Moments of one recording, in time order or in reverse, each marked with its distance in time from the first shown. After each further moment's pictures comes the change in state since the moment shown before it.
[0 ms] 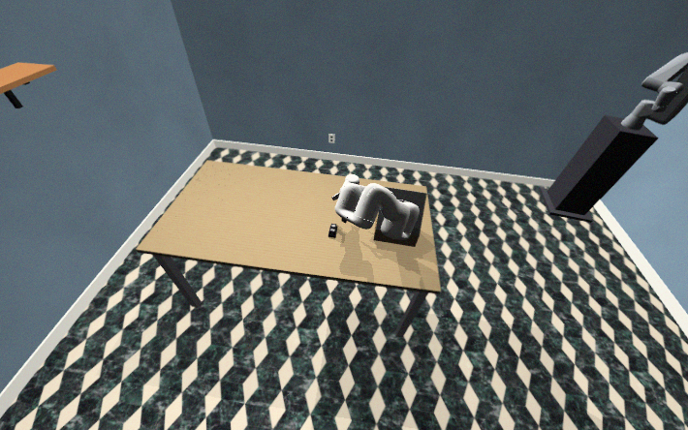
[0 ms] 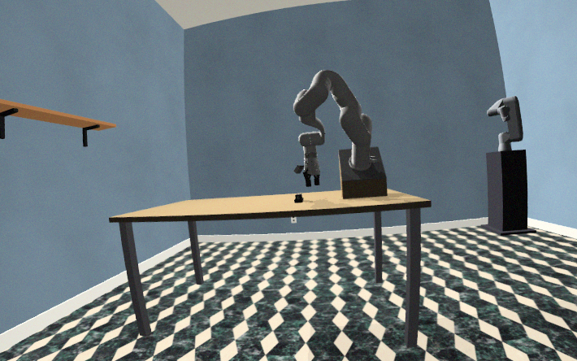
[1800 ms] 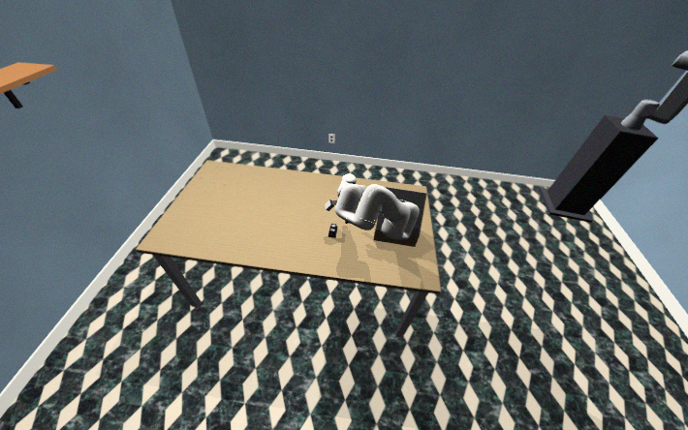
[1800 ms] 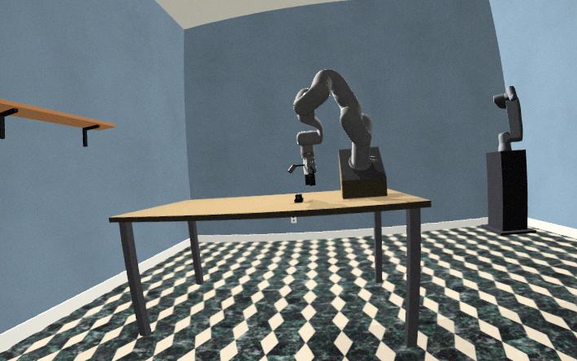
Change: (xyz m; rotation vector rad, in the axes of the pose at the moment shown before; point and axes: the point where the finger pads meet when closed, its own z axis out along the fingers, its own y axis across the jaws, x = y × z) arm 0.009 -0.012 -0.006 -0.004 -0.009 -0.845
